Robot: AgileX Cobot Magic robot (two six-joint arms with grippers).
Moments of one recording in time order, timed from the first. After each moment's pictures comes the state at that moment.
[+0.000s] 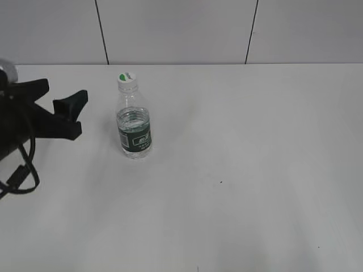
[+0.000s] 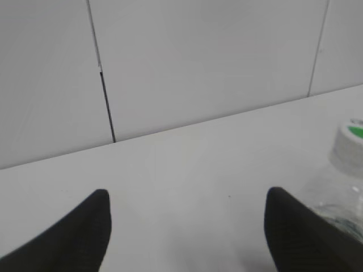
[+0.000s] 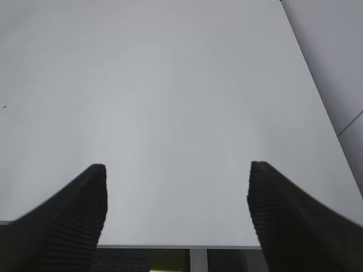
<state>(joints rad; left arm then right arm) -0.27 1.67 -0.42 0.11 -1.01 0.01 -0.01 -0.01 -0.52 0.02 1.10 -0.24</state>
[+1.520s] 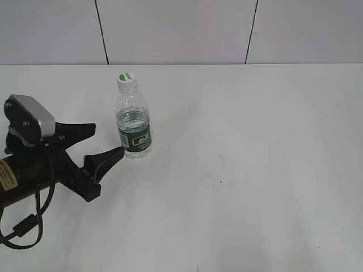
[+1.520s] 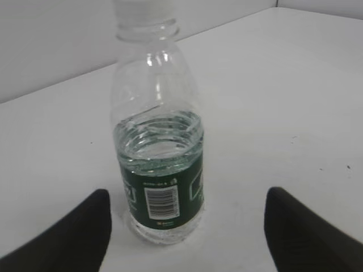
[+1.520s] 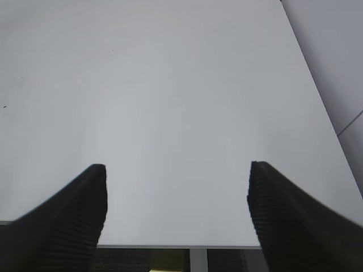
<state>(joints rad) -0.27 1.86 -0.32 0.51 -1.20 -0.02 -0.01 -0.01 -0.52 0.02 1.10 -0.24</state>
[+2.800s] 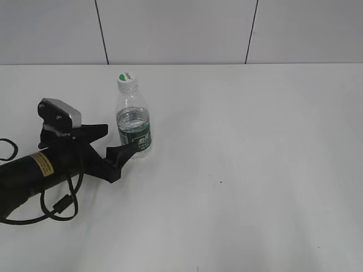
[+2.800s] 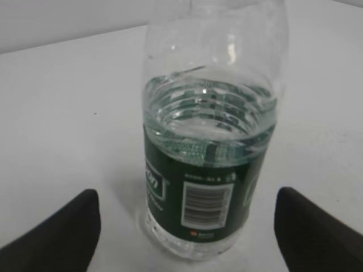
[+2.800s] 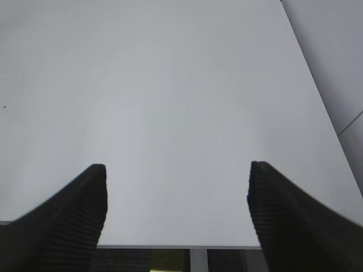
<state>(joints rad) -0.27 2.10 -0.52 0.47 -1.21 -0.10 -0.01 -0.01 -0.52 0.02 1.10 -0.24</state>
